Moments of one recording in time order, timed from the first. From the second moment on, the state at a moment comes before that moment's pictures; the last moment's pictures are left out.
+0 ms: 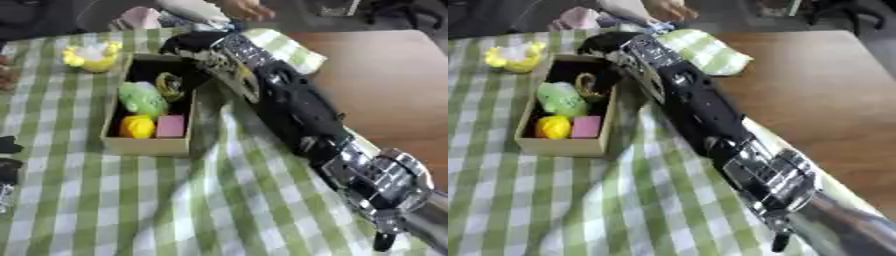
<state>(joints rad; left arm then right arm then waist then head) -0.13 0.28 -0.06 -1.98 -0.34 0.07 -0.27 -1.12 -0.24 0.25 -0.95 1.11 -0.16 0.52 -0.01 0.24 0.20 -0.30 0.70</state>
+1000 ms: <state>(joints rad) -0.16 0.36 -0.01 -1.98 -0.35 0.08 -0.20 -0.86 -0.56 0.14 -1.38 0.70 -0.01 0.26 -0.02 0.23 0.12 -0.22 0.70</state>
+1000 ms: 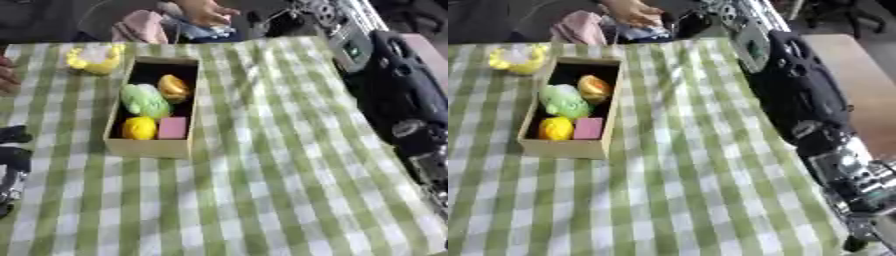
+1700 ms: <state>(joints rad) -0.31 0.66 0.06 -1.90 -0.37 0.13 -0.07 -0.41 -0.52 0.01 -1.79 0.39 -0.01 -0.07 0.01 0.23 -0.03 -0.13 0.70</state>
